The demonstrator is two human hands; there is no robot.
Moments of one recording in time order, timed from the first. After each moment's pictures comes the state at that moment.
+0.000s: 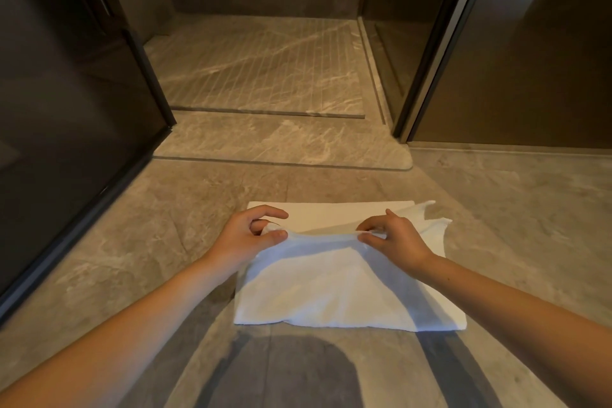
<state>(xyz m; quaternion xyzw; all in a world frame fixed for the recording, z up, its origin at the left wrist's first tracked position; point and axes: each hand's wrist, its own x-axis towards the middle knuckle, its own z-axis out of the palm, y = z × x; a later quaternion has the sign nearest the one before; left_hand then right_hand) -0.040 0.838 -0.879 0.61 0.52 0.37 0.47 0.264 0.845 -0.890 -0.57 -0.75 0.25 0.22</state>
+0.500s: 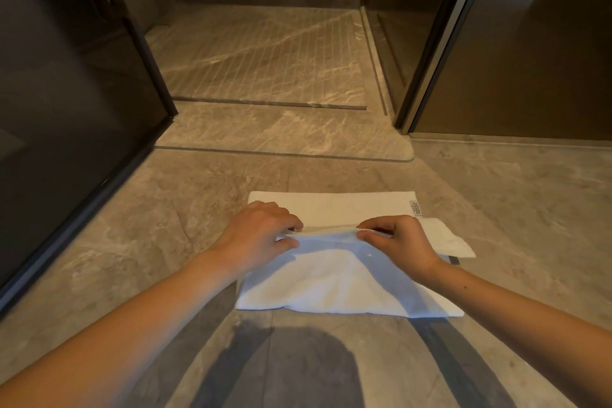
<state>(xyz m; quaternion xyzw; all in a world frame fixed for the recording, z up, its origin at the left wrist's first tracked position) -0.025 0.828 -0.866 0.87 0.46 0.16 0.10 0.260 0.814 -0.889 -0.56 -0.68 0.34 0.32</state>
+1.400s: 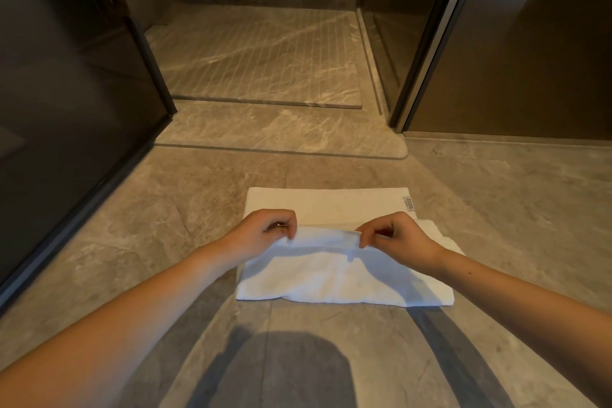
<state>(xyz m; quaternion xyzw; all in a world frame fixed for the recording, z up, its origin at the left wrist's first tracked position) -0.028 0.824 -0.875 0.75 0.44 0.21 0.45 0.267 0.803 -0.864 -0.51 -0.70 0.42 0.25</state>
